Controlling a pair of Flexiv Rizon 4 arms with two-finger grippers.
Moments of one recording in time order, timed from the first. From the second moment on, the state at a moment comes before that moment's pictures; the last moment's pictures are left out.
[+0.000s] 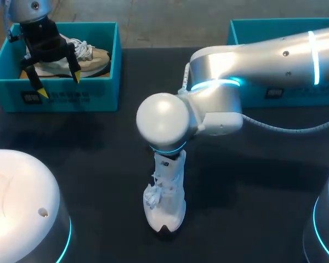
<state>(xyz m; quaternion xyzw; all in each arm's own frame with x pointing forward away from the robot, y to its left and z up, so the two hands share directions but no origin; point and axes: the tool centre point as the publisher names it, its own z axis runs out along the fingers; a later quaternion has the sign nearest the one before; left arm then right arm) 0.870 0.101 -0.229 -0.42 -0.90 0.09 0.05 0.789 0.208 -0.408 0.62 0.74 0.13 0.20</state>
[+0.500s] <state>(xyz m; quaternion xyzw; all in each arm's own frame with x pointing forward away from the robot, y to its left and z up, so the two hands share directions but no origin) 0.870 0.101 -0.229 -0.42 -0.90 0.09 0.05 0.755 0.207 -0.407 0.68 0.72 0.13 0.11</state>
